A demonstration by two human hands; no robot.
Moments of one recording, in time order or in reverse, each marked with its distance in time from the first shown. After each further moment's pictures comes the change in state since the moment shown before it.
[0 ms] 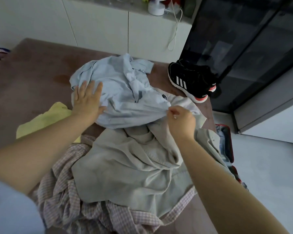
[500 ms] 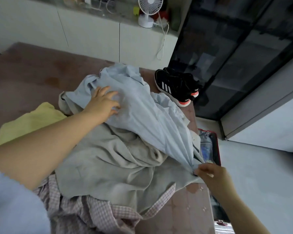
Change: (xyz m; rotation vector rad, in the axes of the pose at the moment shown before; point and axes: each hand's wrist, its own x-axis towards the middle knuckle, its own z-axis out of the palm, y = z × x) left_hand -0.006 0.070 -0.018 -0.056 -0.036 0.356; right_hand -0.097 0.124 -0.136 -0.075 -0.325 0.266
